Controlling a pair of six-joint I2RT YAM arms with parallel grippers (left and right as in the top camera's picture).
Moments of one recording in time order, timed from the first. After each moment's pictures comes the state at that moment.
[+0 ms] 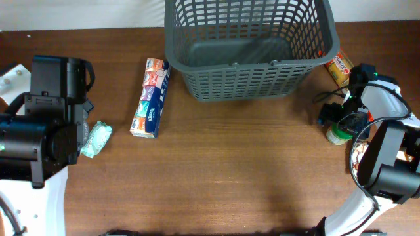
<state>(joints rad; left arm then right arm) -0.11 1.37 1.99 -1.67 -0.71 -0.75 -0.29 1.99 1.40 -1.04 0.05 0.18</state>
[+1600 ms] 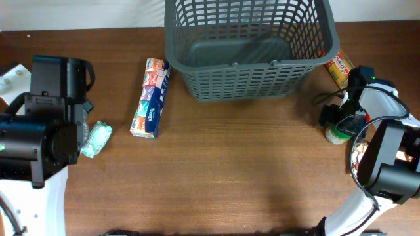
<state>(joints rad) -0.11 1.37 1.99 -1.67 -0.71 -0.75 -0.29 1.99 1.35 -0.97 0.06 0.16</state>
